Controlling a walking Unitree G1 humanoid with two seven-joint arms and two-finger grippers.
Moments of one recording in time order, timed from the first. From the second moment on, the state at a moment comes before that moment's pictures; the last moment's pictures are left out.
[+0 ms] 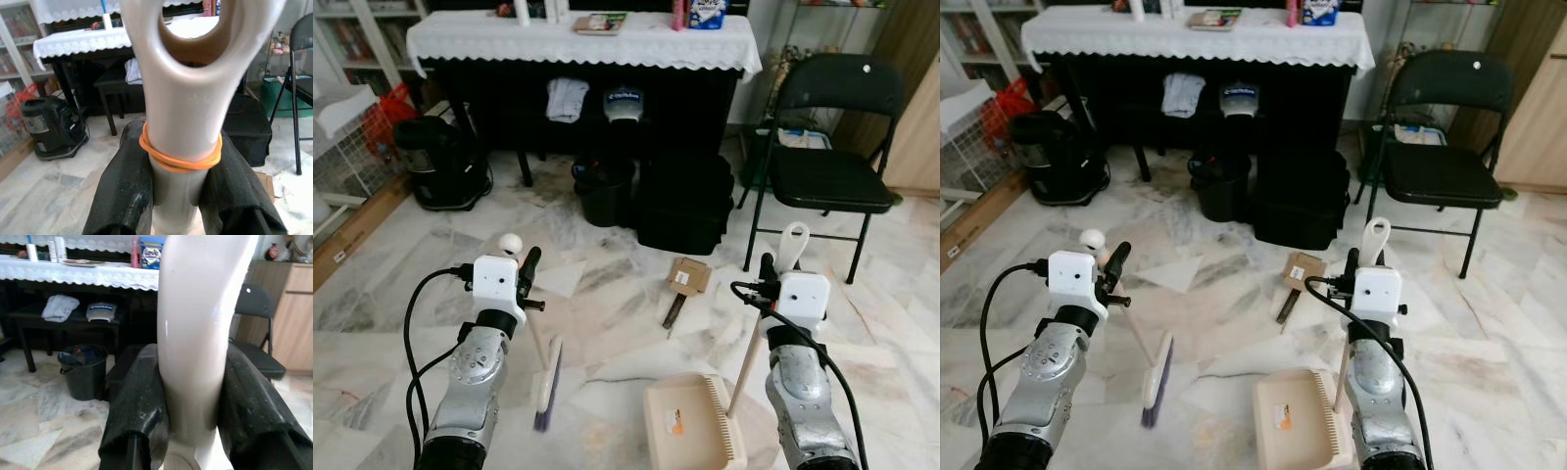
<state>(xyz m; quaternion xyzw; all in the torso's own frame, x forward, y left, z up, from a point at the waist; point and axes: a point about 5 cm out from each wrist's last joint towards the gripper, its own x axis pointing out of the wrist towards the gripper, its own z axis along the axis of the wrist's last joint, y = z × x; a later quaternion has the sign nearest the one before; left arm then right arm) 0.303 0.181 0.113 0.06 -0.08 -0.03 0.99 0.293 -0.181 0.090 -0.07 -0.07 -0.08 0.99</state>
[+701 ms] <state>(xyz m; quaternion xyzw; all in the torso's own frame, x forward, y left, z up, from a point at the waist) 0.304 0.178 0.114 0.07 -0.08 -0.03 0.99 0.293 -0.186 0.092 -0.07 -0.07 -0.09 0.99</state>
